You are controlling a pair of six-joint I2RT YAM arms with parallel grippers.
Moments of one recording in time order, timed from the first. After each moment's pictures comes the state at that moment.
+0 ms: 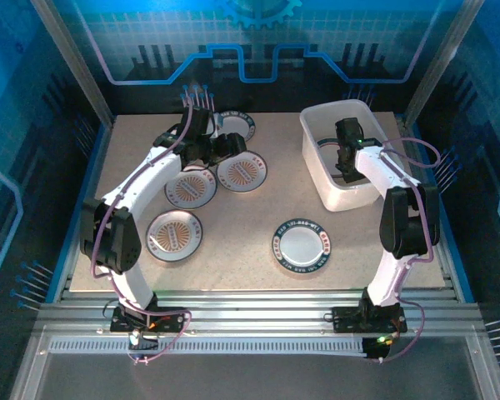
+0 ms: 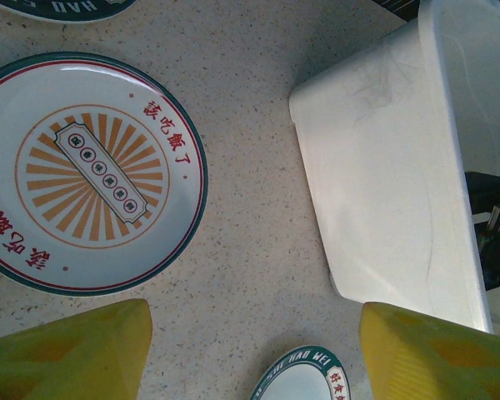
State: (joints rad) left arm -0.31 1.75 1.54 -0.57 0.37 -0.66; right arm 0.12 1.85 1.43 -0.68 0.36 1.45
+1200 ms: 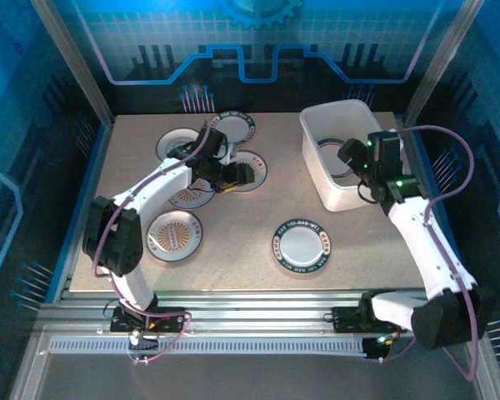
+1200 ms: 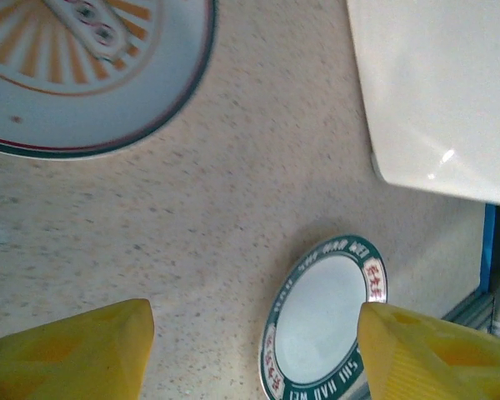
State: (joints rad) left arm -0.41 1.74 1.40 -0.66 0.46 -0.58; right arm 0.15 1.16 1.12 -0.59 0.16 0.75
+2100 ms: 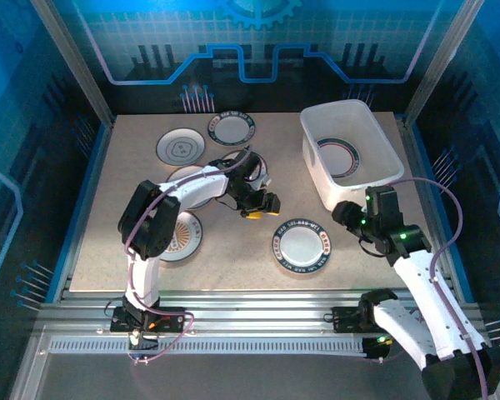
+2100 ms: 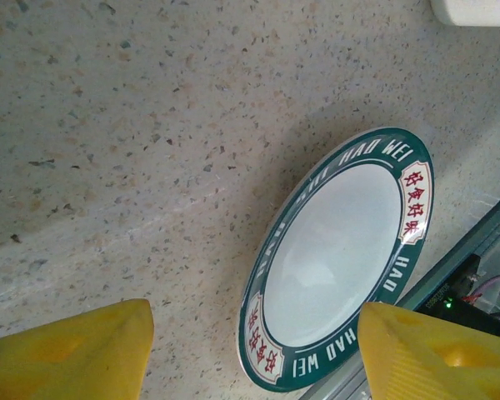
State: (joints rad) left arm -0.57 2.00 1.46 -0.68 0.58 -0.53; right arm 0.19 0.81 0.74 -0.77 -0.07 0.74
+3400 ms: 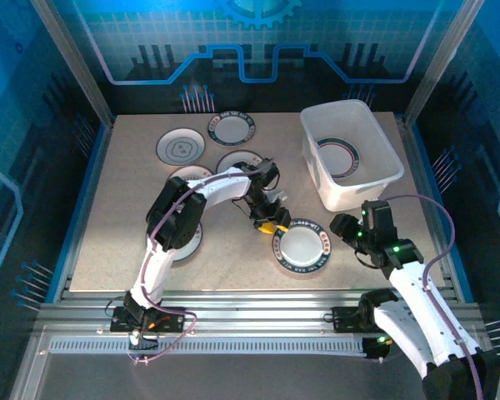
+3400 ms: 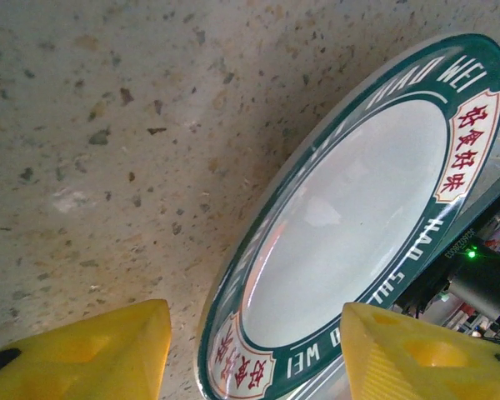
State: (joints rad) left arm -0.65 2.22 1.66 -0.89 0.68 -0.44; right arm 0.20 0.73 0.55 -0.65 -0.09 0.80
